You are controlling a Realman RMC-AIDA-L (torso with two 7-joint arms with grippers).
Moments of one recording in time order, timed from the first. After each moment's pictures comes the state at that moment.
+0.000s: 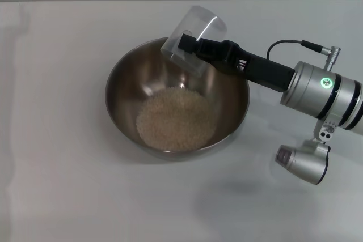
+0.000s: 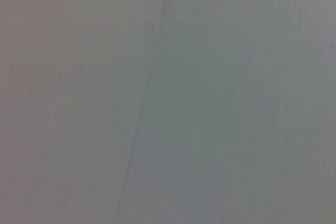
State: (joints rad) left arm -0.41 -2.05 -1.79 -0.62 2.88 0.92 -0.23; right arm 0.73 2.07 0.23 0.01 -2.45 -1.48 -1.50
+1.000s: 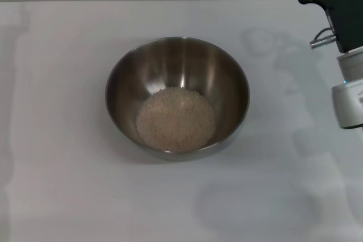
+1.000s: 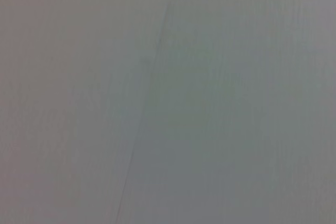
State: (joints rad) left arm -0.39 -2.05 -1.79 -0.67 2.89 0.96 -0.23; right arm 0.51 2.09 0.57 0.35 -2.08 -1.54 -0.46
